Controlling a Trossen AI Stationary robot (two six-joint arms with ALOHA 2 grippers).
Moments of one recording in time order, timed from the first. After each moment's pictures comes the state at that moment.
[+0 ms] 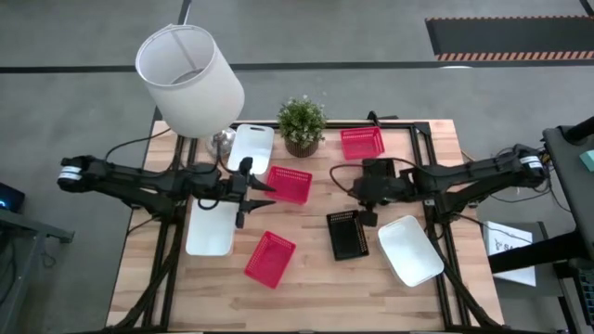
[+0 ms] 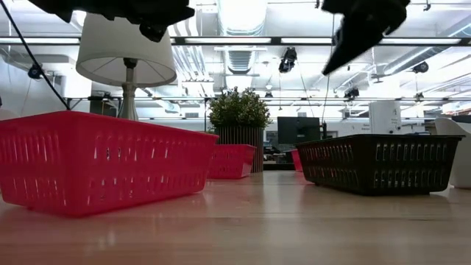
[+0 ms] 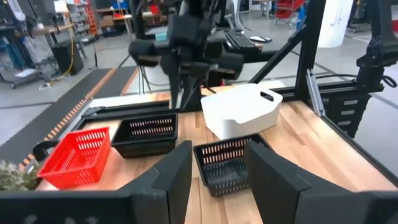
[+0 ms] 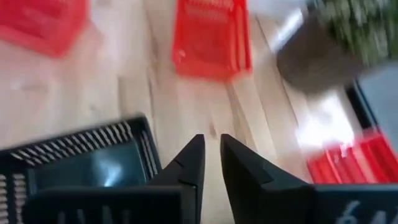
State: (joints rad) left arm -0.05 0.99 0.63 0.25 0.00 0.08; right arm 0.12 1.19 0.94 -0.61 0.31 0.08
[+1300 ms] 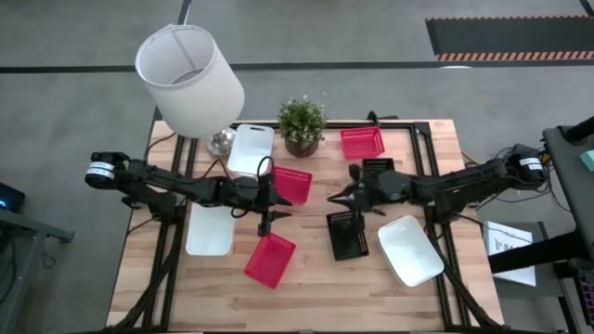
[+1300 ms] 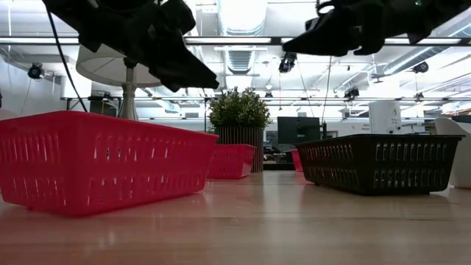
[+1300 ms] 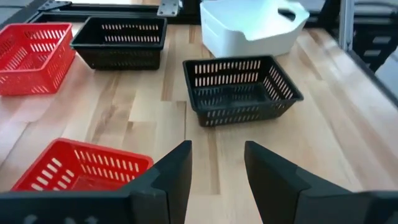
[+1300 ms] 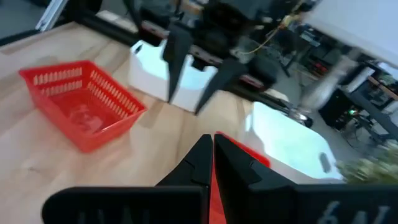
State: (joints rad) left arm -0.05 1.36 0.68 0.25 0.00 -0.06; right arm 0.05 1.19 0.56 0.41 0.03 -0.42
